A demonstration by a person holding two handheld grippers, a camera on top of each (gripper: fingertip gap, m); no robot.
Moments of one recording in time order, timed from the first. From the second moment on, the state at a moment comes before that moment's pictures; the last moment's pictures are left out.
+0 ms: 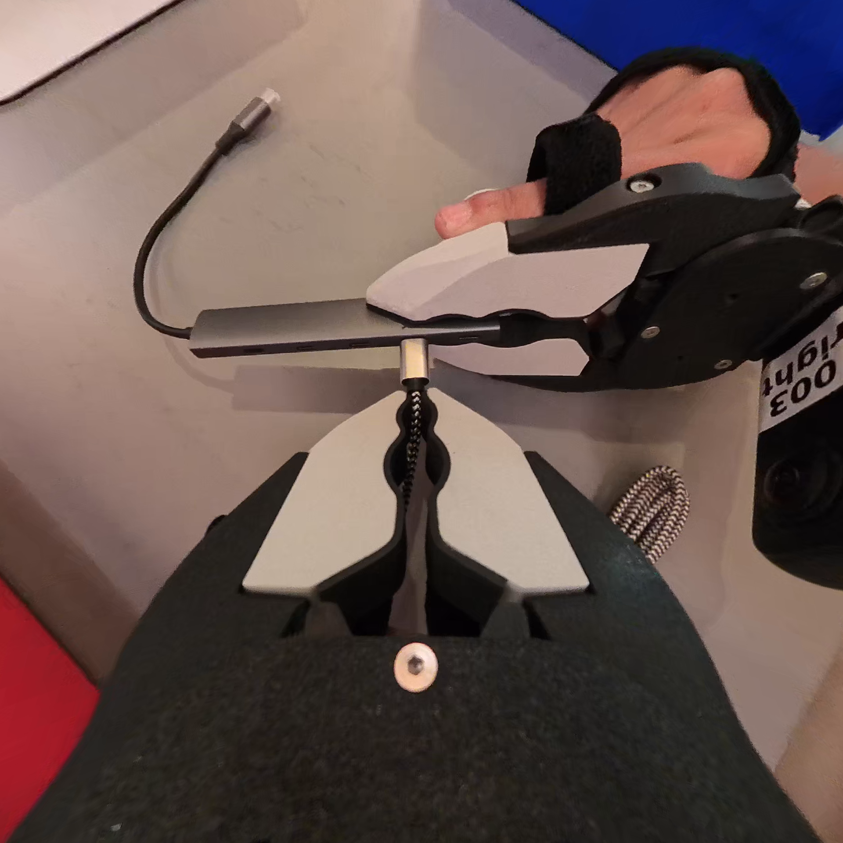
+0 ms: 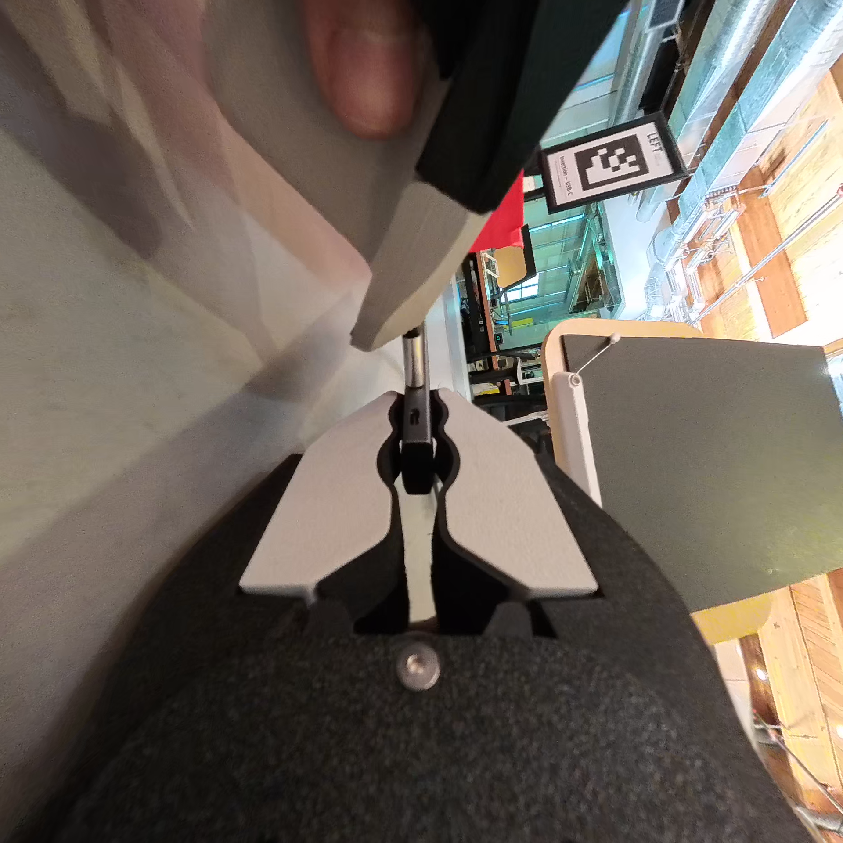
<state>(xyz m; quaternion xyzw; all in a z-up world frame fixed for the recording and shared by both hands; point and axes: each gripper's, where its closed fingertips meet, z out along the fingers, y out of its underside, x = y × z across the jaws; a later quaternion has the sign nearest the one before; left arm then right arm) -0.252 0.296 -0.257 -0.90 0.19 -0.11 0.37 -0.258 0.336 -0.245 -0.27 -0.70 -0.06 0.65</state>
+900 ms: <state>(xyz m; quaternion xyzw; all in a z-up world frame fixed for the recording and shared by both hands) -0.447 0.177 -0.139 -0.87 0.24 0.00 0.43 -0.252 0.353 -0.243 -0.31 -0.70 -0.01 0.64</state>
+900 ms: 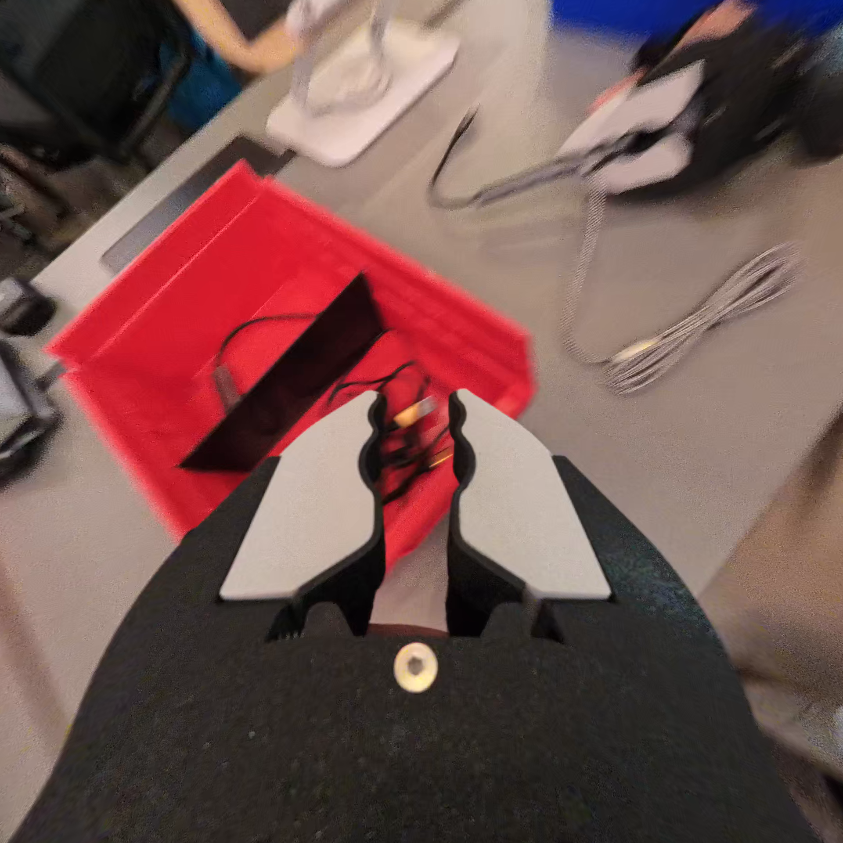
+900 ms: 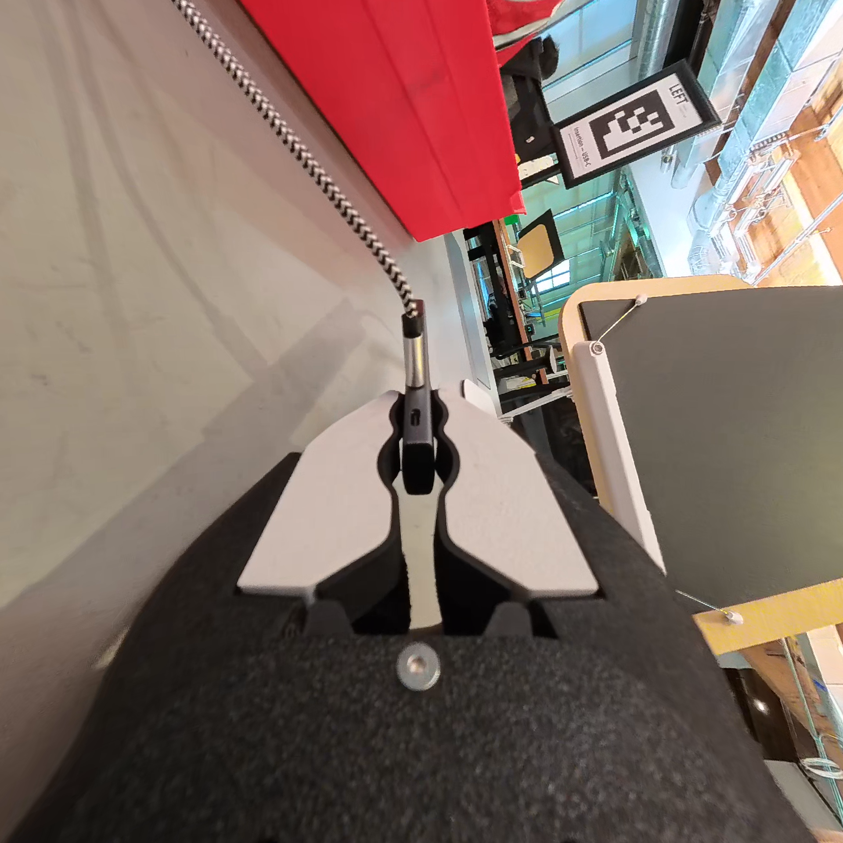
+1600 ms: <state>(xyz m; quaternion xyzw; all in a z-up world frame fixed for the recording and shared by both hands) -0.557 0.210 -0.274 -0.87 0.46 0.06 -0.16 -0.254 0.348 -0.245 -0.32 -0.71 0.03 0.63</state>
